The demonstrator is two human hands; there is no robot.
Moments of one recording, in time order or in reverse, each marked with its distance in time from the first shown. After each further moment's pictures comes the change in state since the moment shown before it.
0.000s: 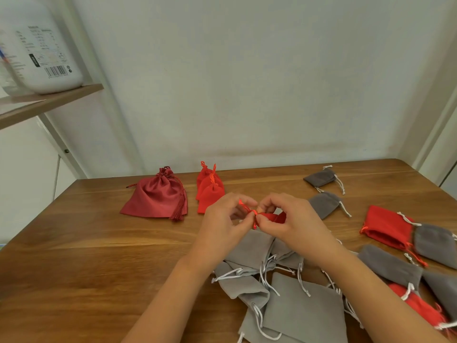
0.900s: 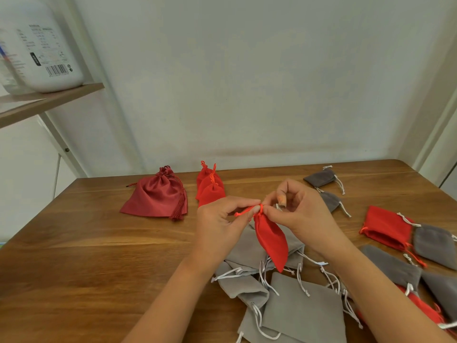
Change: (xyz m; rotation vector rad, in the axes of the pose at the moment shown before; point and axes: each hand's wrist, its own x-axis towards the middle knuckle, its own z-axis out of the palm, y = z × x) left_hand -0.003 0.007 0.002 -0.061 0.189 0.137; right_hand 0.004 0.002 -0.007 0.551 0.050 0.028
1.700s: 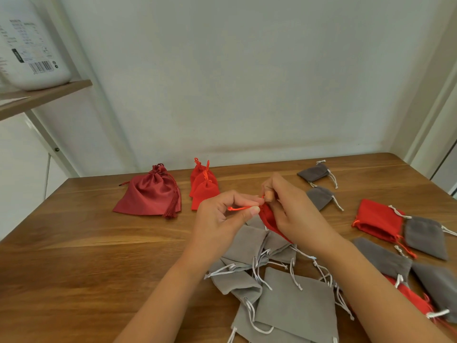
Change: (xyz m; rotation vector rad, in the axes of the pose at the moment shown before) left_hand 0.000 0.018 0.004 -0.292 -0.159 -0.240; right_hand 0.000 0.004 -0.004 -0.529 -0.035 -0.198
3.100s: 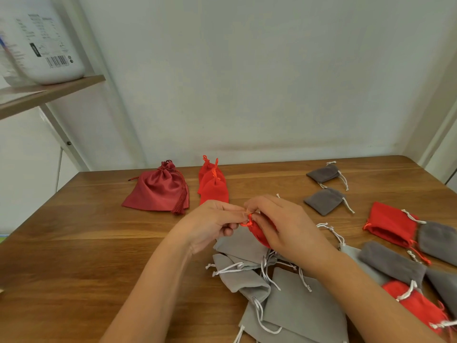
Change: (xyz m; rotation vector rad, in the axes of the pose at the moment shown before) left_hand 0.013 0.003 -0.037 -0.077 -0.207 -0.675; right_hand -0.009 0.000 0.027 -0.198 -0.019 -0.268
